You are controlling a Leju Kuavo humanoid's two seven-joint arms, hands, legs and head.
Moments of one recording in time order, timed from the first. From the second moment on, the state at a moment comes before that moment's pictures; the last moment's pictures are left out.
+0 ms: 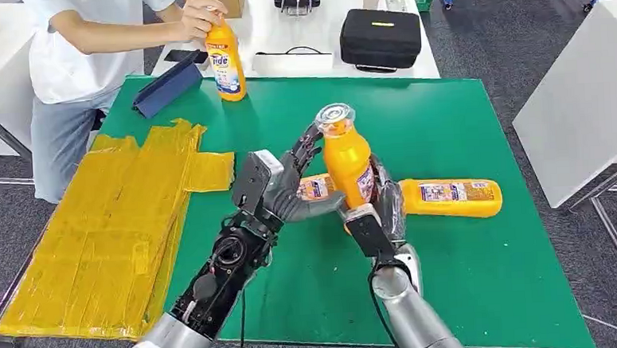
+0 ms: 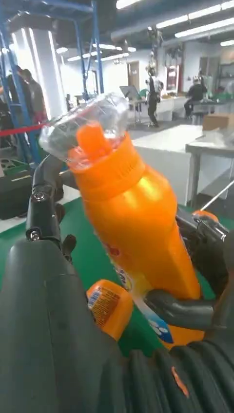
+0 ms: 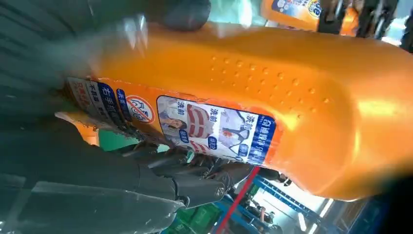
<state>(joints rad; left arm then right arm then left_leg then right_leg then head) -0.48 -0.30 -0.32 -0.98 -0.15 -0.21 -0.54 -0.37 0.18 0.22 -0.91 0.56 -0.47 -0.59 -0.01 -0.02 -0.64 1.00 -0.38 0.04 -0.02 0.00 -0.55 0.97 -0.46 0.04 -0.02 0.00</state>
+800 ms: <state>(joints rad) -0.54 -0.34 -0.38 -0.86 -0.21 -0.02 -0.50 -0.34 0.18 0.21 -0.95 0.57 -0.46 -0.56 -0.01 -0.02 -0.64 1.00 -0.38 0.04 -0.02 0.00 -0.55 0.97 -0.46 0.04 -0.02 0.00</state>
